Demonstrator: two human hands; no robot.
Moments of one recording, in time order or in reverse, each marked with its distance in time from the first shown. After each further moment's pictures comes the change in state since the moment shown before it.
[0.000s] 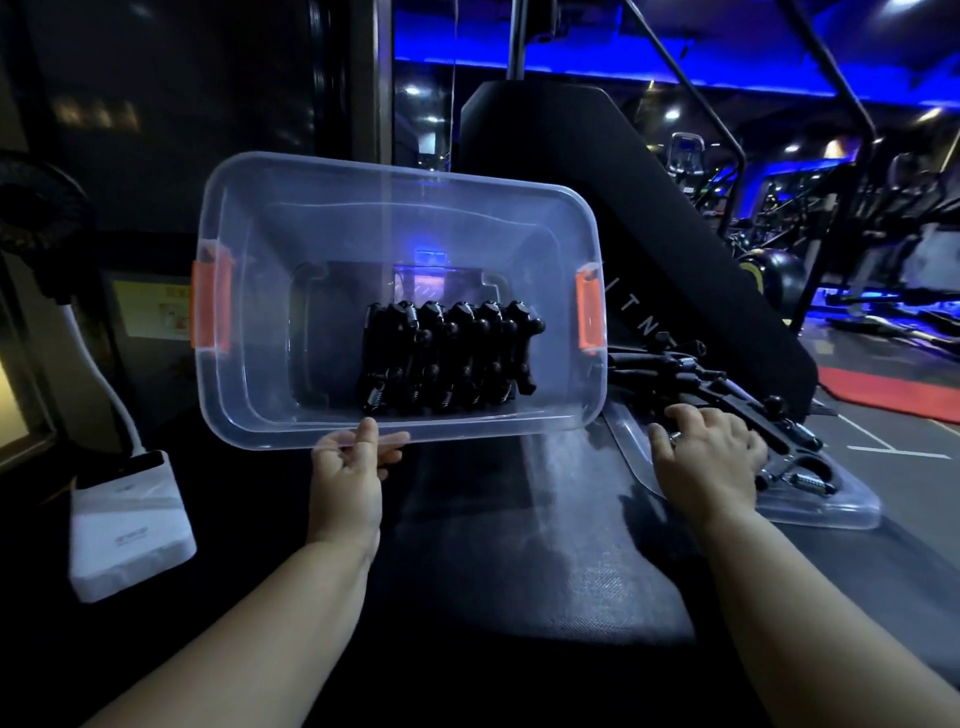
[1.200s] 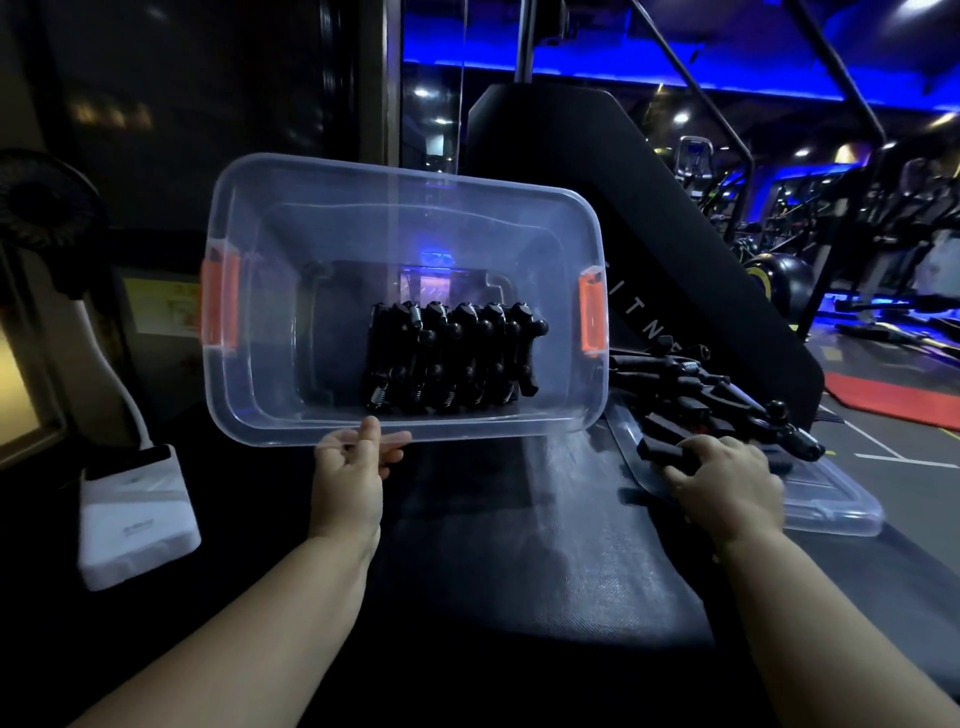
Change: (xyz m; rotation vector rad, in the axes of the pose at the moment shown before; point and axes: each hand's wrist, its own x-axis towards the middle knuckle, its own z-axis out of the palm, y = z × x) left_hand -0.004 0.001 -0.001 0.015 0.005 -0.023; right_hand -0.008 0.020 -0.013 -0.061 -0.157 0.043
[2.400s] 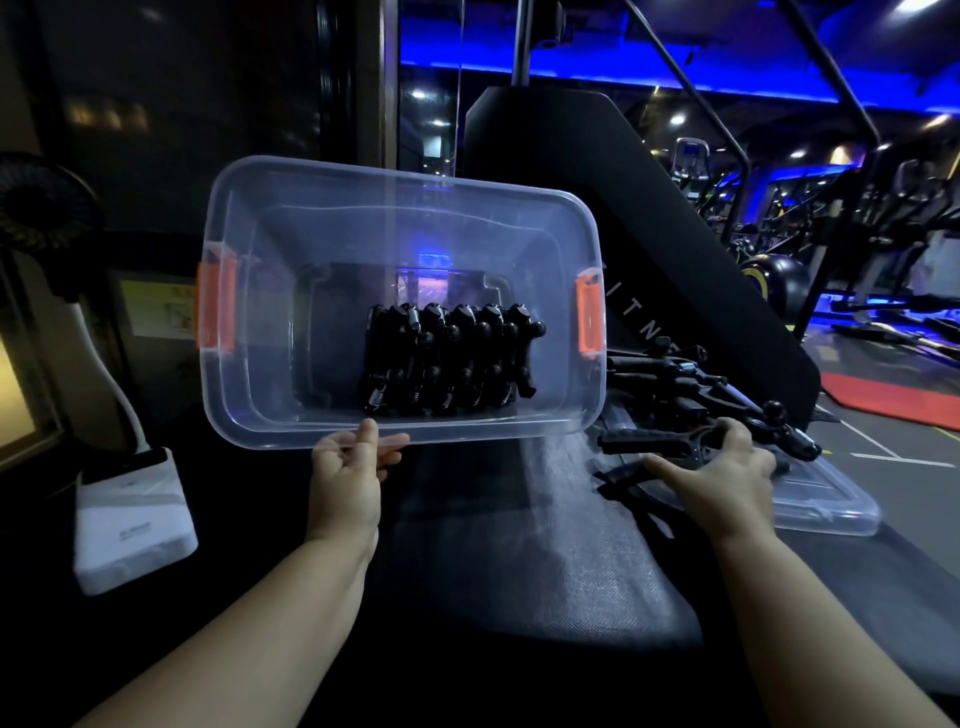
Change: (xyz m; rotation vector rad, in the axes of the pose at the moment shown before) left_hand 0.001 -0.002 -0.001 0.001 -0.004 0.012; right_hand -0.013 -0.010 -0.009 0.451 -0.005 0.226
